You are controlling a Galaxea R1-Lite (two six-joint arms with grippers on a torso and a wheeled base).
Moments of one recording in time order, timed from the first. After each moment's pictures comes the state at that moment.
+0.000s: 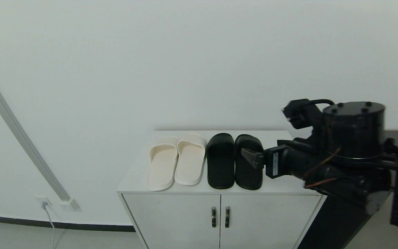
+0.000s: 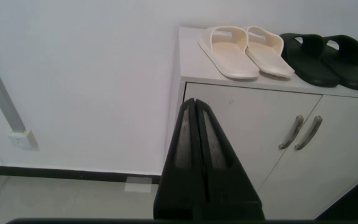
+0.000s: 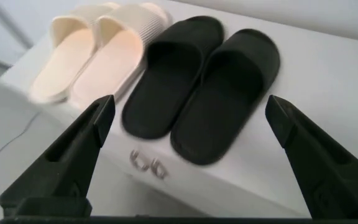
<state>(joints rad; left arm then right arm) 0.00 0.00 -0.01 0.00 0.02 -0.10 0.80 1.63 -0.90 -0.47 -0.36 0.18</state>
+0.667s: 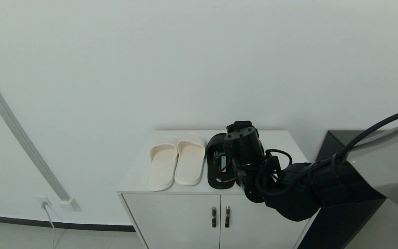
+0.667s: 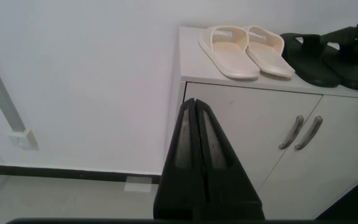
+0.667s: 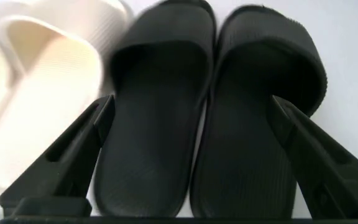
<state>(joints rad) 0.00 0.00 0.00 0.00 0.02 -0.10 0.83 2.11 -1.26 -0.47 -0.67 0.31</state>
